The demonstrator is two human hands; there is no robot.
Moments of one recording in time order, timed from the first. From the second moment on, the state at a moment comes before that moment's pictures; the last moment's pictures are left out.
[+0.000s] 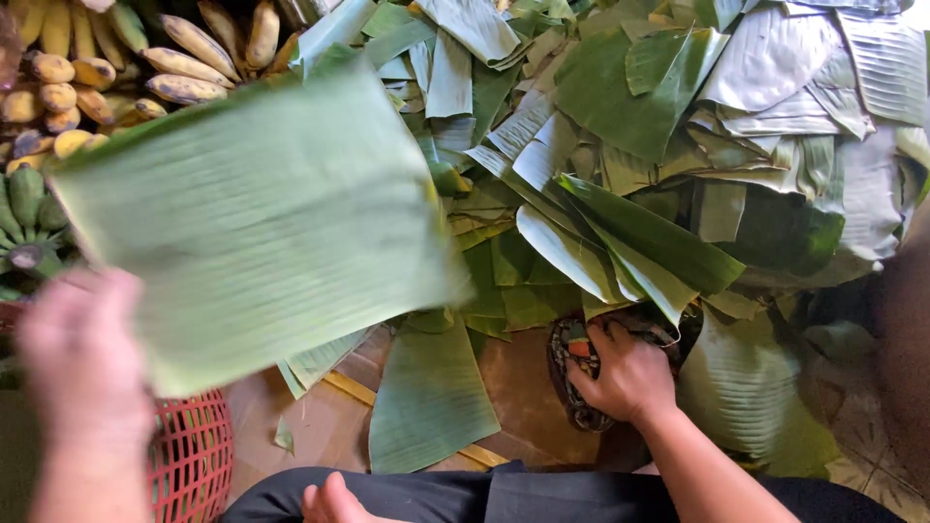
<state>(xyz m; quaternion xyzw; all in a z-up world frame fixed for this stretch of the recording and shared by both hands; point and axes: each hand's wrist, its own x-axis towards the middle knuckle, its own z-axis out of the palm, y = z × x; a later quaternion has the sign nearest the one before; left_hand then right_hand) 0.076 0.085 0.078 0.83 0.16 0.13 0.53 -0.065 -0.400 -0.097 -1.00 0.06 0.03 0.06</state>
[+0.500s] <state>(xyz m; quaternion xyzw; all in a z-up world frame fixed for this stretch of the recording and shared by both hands) 0.026 0.033 -0.072 0.96 -0.03 -0.05 0.29 -0.054 -0.394 -0.082 -0.97 0.14 0.12 0.13</state>
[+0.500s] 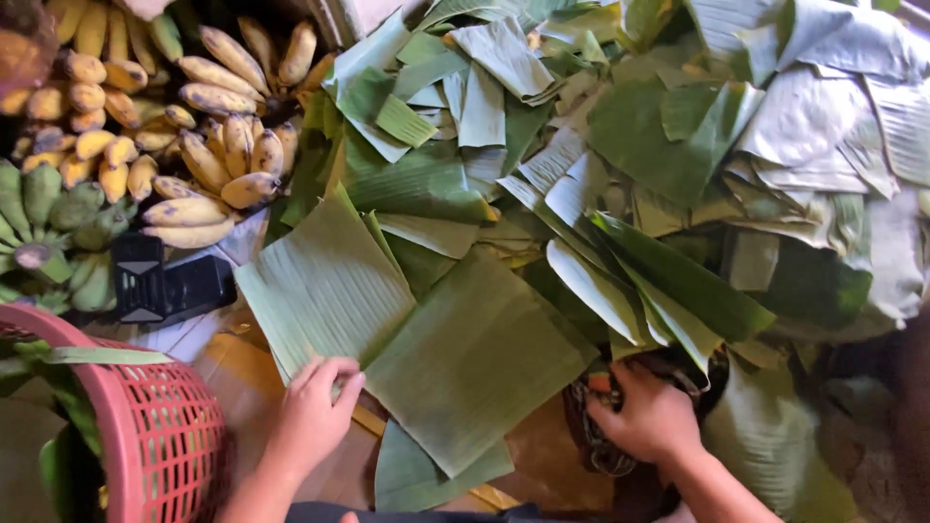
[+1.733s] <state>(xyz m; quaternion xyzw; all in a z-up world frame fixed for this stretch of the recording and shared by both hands) 0.030 -0.006 -0.101 0.89 0.02 -0.41 0.20 0.028 -0.293 -0.171 -0.86 0.33 0.28 0.27</state>
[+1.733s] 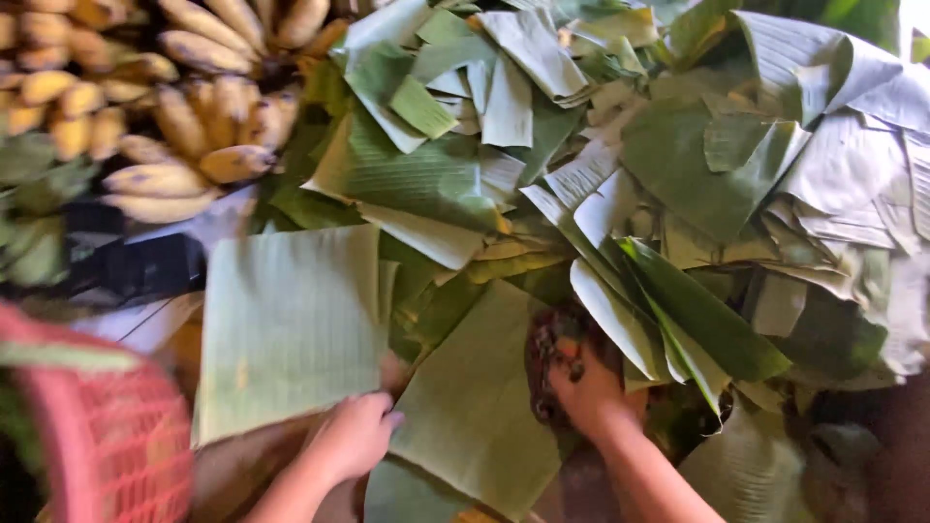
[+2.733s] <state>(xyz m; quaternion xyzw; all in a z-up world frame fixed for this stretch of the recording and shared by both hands) -0.021 0.033 -0.144 0.87 -0.39 -0.22 0.21 -0.040 -0.285 -0.107 -0.92 -0.40 0.01 0.04</state>
